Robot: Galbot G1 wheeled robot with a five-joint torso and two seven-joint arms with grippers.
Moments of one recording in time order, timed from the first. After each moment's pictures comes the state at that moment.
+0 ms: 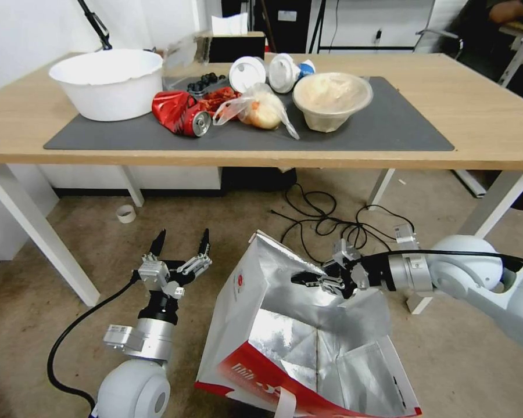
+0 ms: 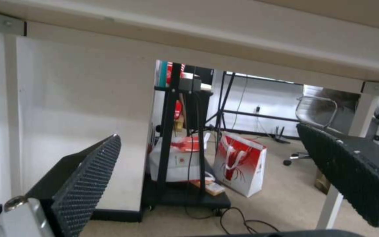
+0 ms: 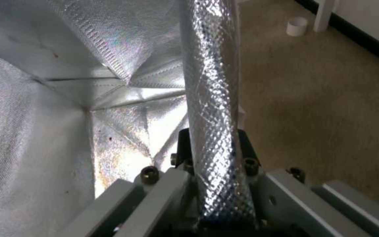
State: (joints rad) left arm 1.59 -1.29 -0.41 -2.14 -0.38 -0.26 -0.06; right arm -0.70 0.41 -0.17 2.00 0.90 -0.37 -0.72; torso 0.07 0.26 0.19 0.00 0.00
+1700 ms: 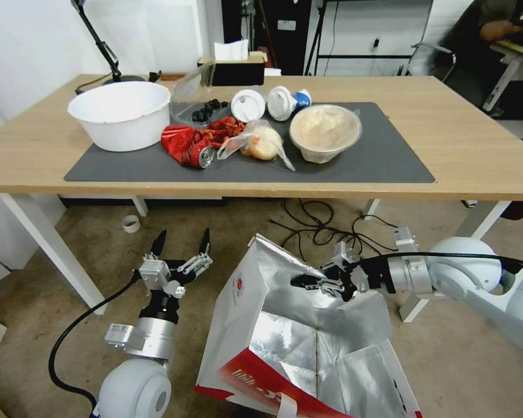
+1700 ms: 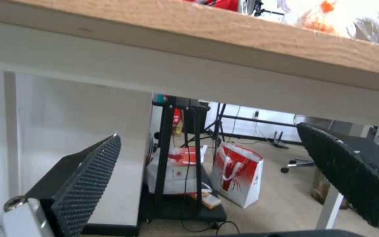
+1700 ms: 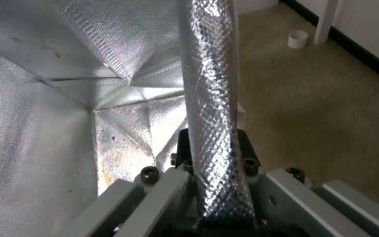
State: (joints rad) left arm 1.59 -1.29 -0.40 -2.13 -0.39 -0.25 -0.07; right arm -0.72 0.41 -0.16 2.00 0.90 -0.37 -0.73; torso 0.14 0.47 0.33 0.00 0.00
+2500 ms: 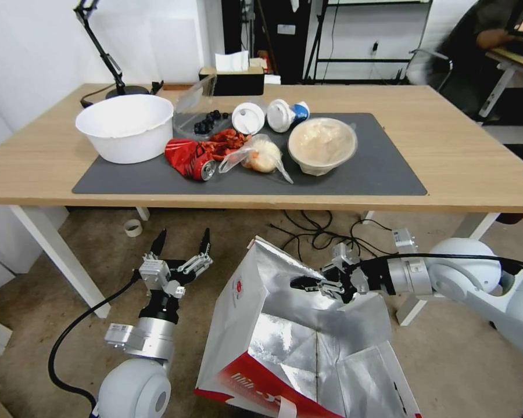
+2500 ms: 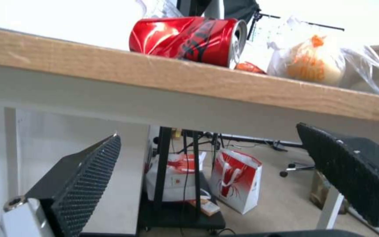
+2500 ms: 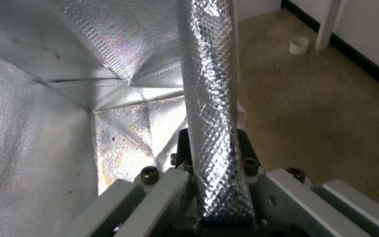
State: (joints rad) left arm 1.59 -1.29 -0.40 -2.14 -0.39 -0.25 -0.07; right arm -0.72 0.41 -0.16 2.01 0.90 -0.37 -0.73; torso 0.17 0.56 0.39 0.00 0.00
